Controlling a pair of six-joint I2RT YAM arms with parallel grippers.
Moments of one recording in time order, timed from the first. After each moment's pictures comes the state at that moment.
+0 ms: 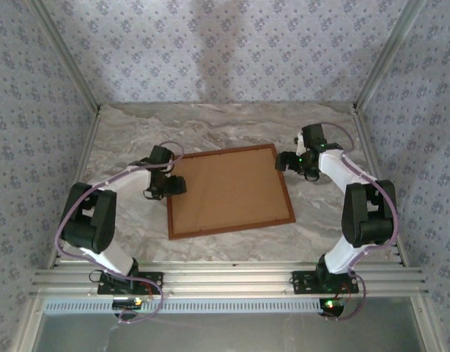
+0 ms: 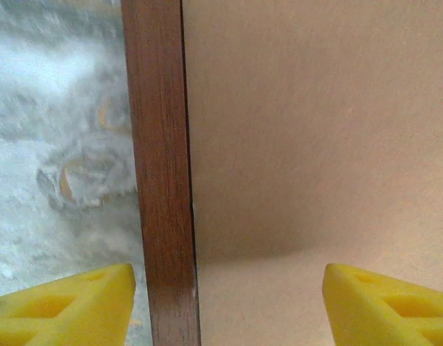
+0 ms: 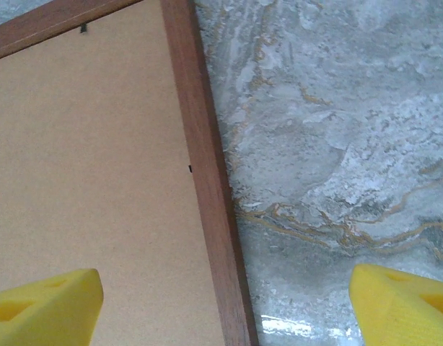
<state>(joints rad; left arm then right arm) -0.32 1.62 0.91 -0.55 0.07 -0.45 0.13 1.64 1.12 -0.58 -0.19 0.23</state>
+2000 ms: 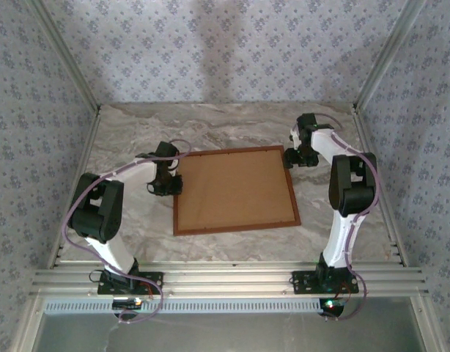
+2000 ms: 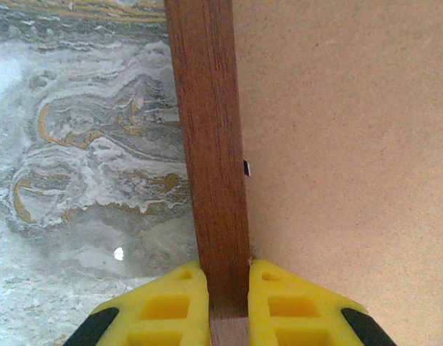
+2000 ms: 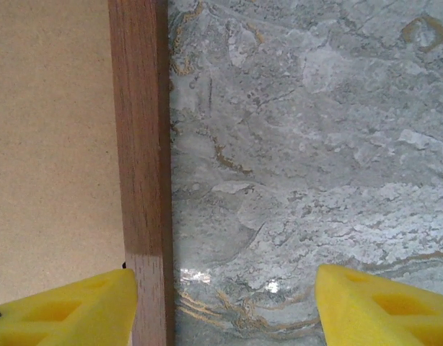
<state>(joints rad) -0.34 1.72 1.04 -0.66 0.08 -0.33 0.09 1.99 1.47 -0.82 -0.04 -0.04</state>
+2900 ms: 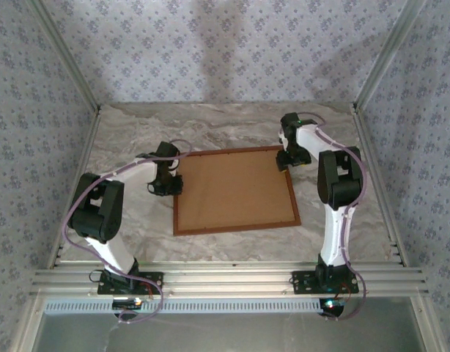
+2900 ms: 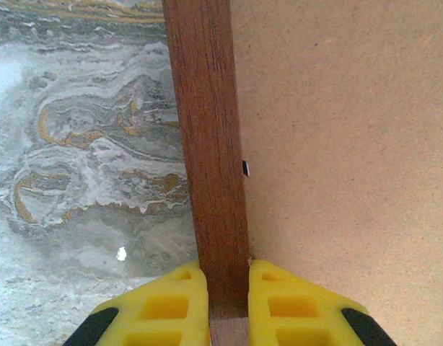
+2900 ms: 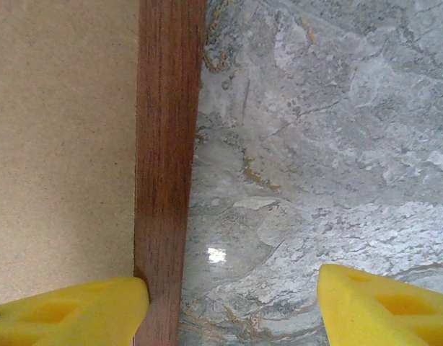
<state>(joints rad) -0.35 1.72 1.04 -0.66 0.07 -0.33 0.20 2.12 1.62 -0.97 0.14 -0.05</state>
